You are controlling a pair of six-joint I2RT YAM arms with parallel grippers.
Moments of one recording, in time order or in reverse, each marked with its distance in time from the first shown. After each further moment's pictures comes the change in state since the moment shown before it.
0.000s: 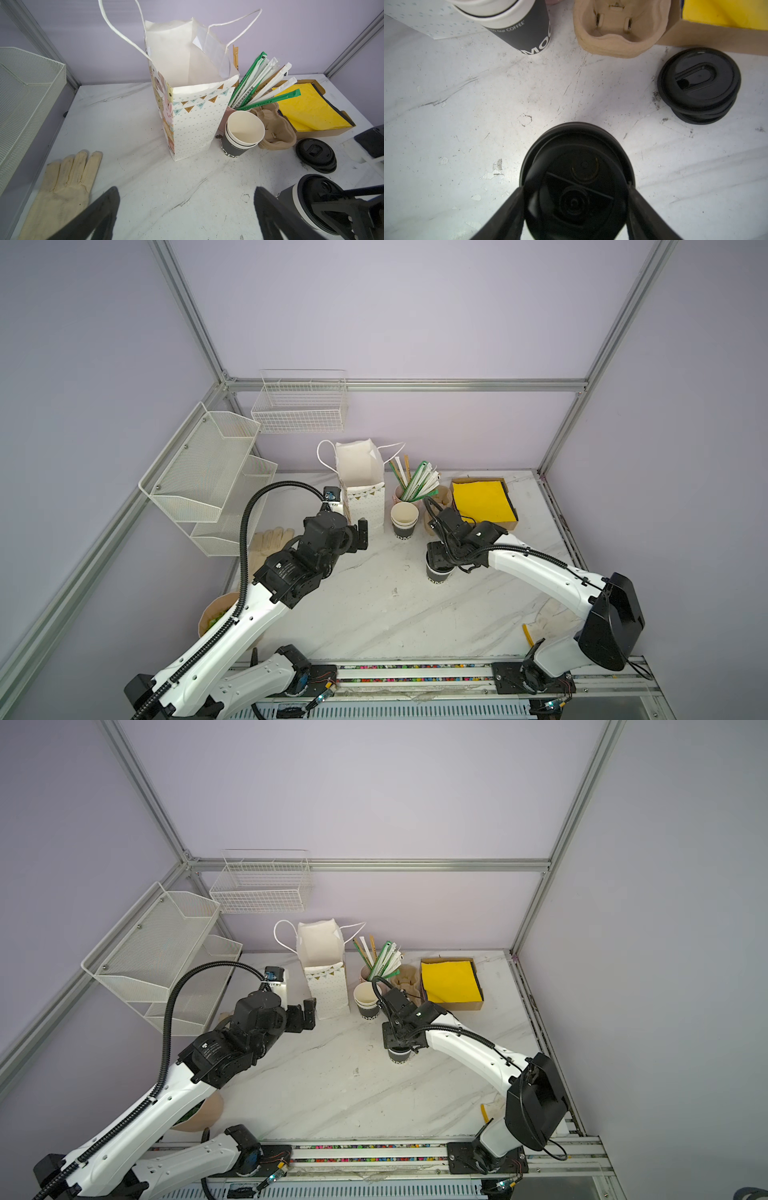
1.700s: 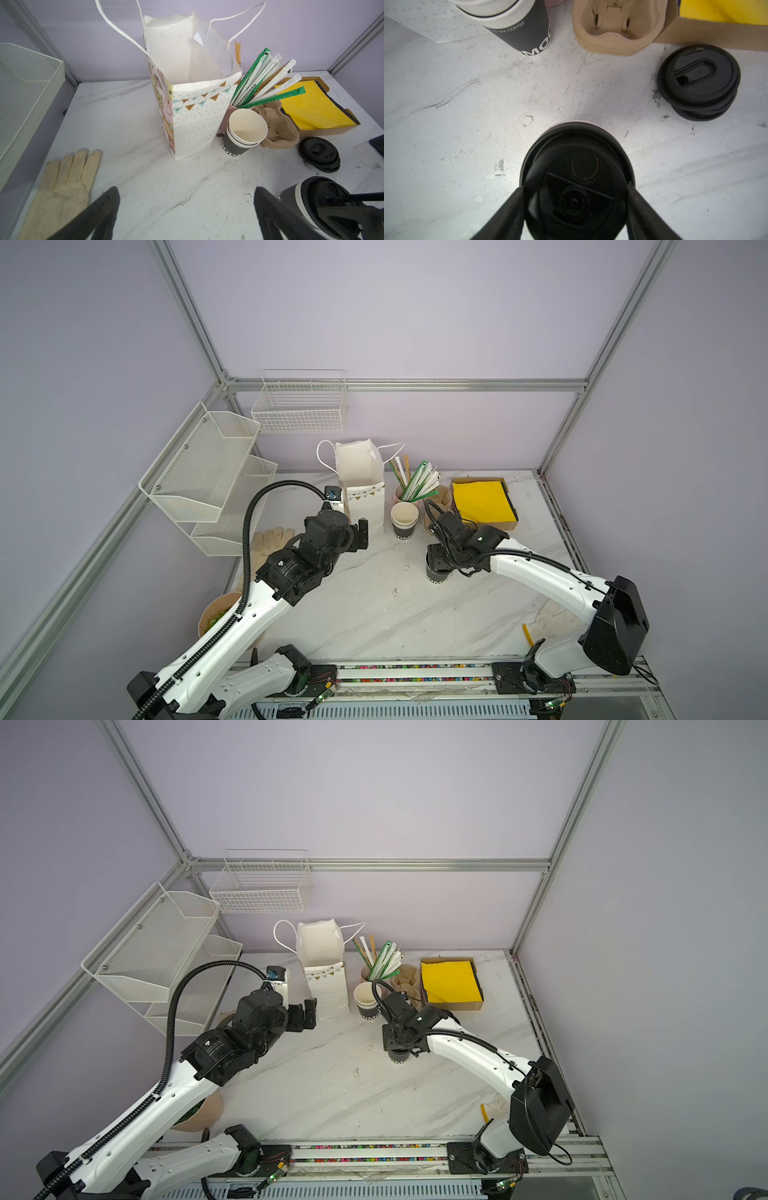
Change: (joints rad) left arm 0.013 0.016 0.000 0.000 0.011 0.000; right arm 0.018 -0.027 -0.037 0.025 0.020 0.032
